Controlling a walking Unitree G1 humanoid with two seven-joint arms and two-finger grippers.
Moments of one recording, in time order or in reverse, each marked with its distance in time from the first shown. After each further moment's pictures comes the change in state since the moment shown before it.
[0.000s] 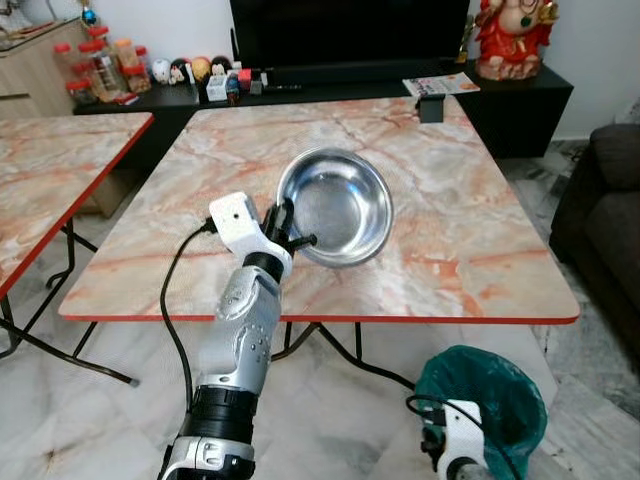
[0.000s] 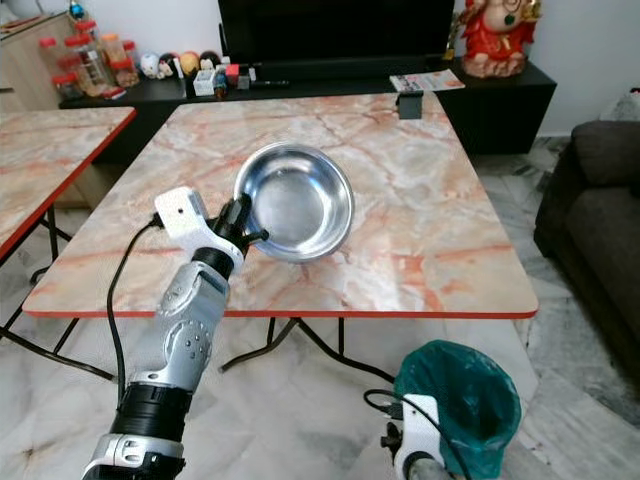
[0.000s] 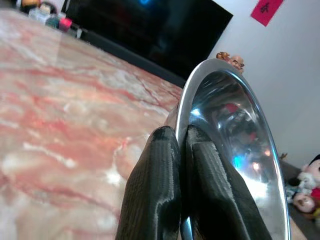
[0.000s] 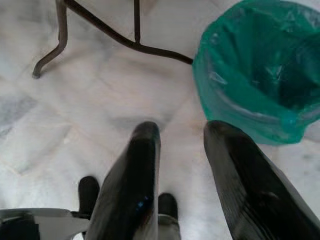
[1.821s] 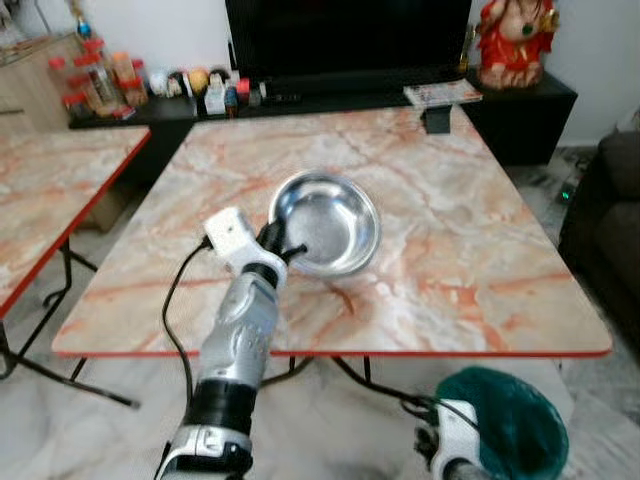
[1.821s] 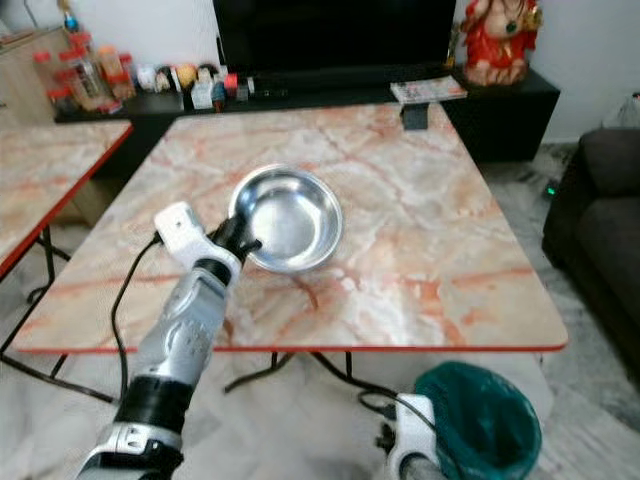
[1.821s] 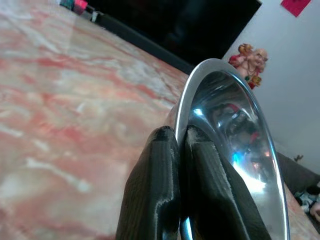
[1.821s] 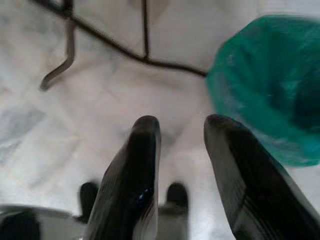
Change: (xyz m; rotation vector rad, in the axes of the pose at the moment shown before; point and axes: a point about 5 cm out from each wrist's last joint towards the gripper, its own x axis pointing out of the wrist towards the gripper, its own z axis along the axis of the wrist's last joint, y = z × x) left arm 0.006 0.011 -0.015 -0.031 0.053 0.079; right arm -0.001 -0.005 -0.003 0.003 0.008 -0.010
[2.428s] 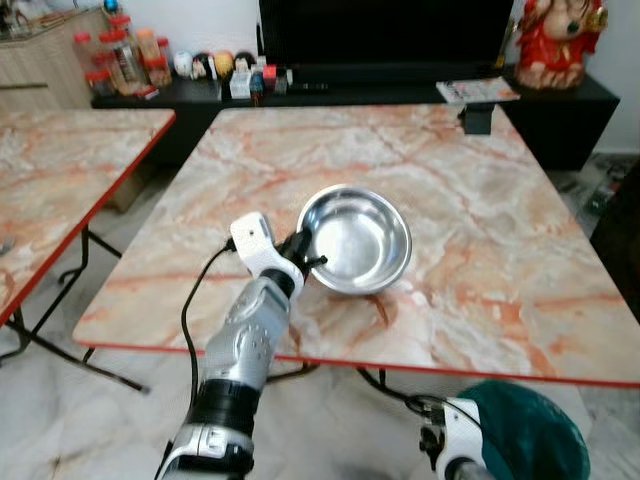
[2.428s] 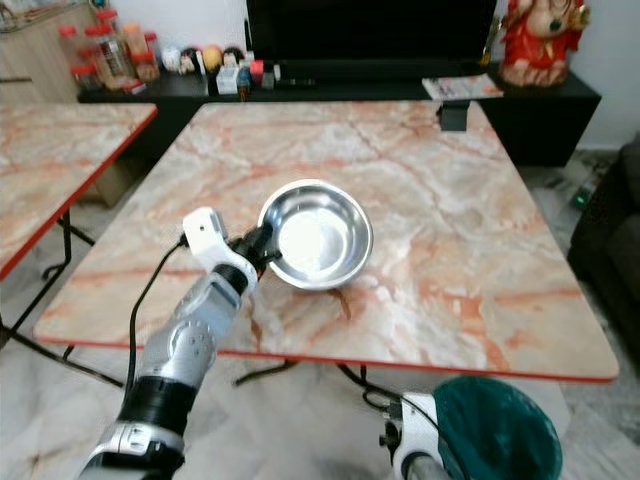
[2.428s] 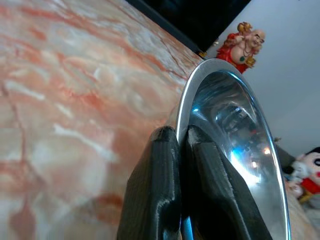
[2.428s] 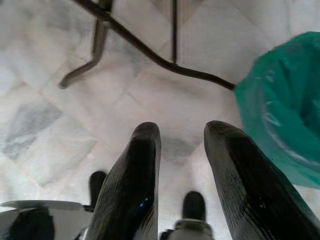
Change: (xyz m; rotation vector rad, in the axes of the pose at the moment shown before) left arm -0.002 -0.006 -0.021 -0.076 0.183 -0.097; right arm 0.002 0.016 0.002 0.002 -0.006 0.041
